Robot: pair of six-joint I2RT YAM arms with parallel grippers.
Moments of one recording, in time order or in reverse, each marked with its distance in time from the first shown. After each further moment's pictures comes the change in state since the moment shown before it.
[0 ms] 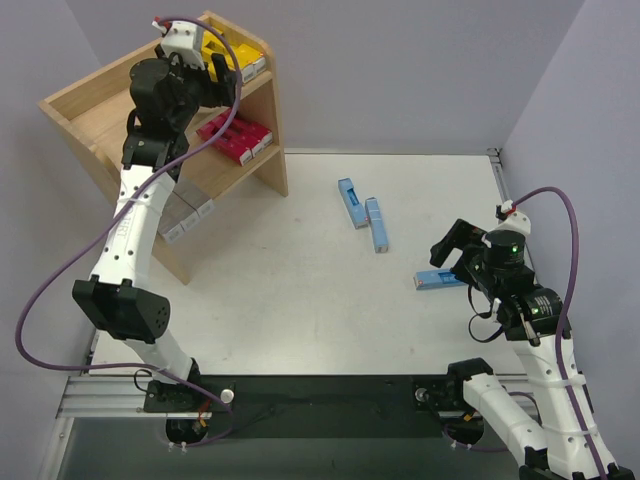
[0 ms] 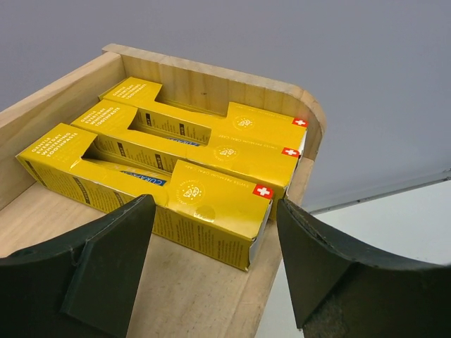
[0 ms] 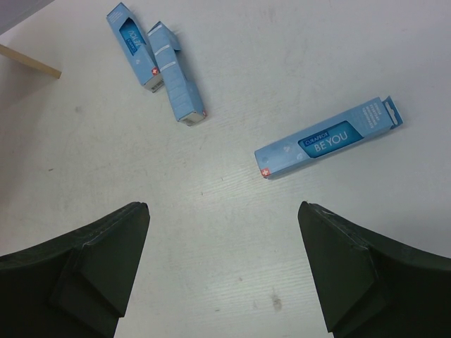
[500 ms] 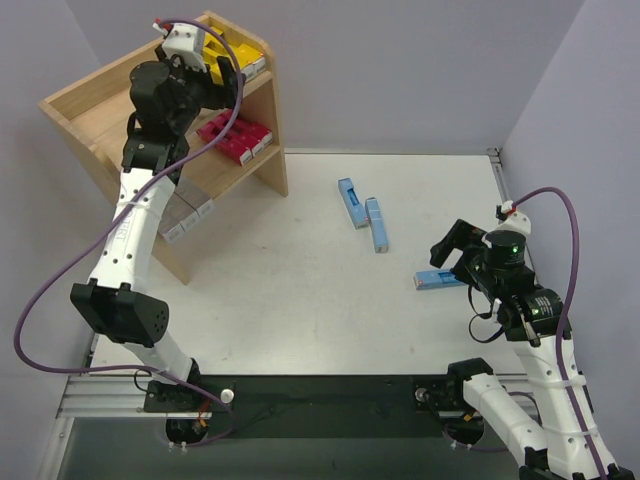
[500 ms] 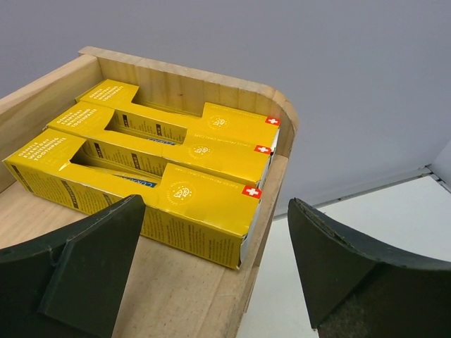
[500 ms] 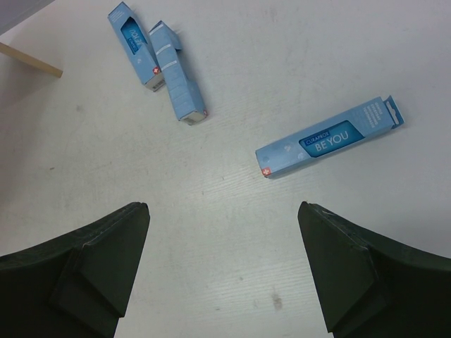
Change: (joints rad) left arm -0.006 -0.032 -0.039 0.023 0.043 -0.028; right arm 0.000 0.000 0.000 -0.001 -0.004 0.000
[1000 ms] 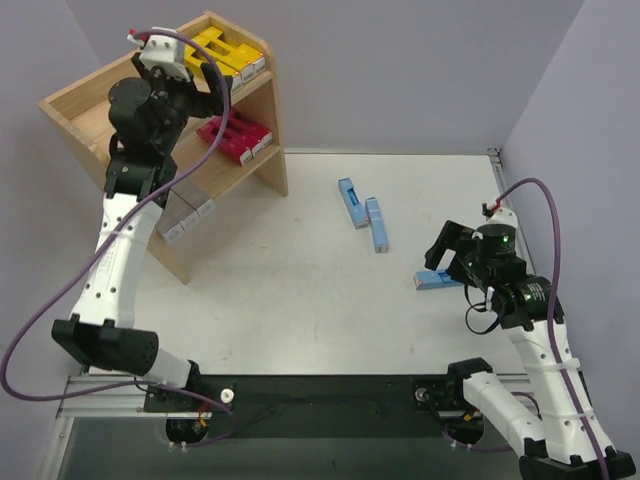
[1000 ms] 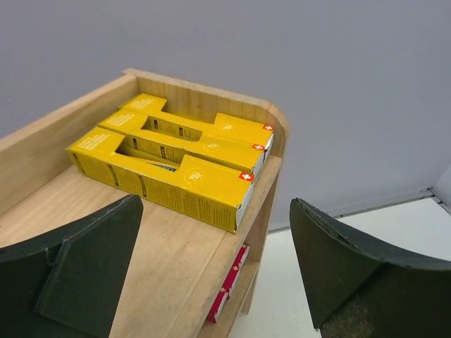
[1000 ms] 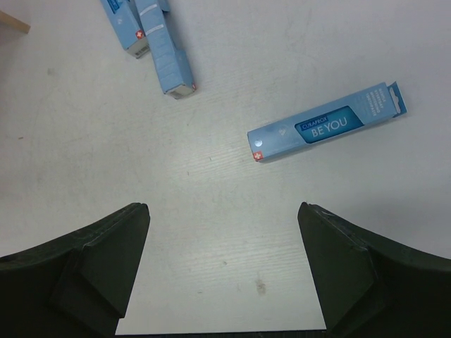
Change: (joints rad) left arm -0.005 -0.149 -0.126 0.032 -0.061 -0.006; right arm 0.000 0.050 0.002 -0.027 -0.037 -0.058
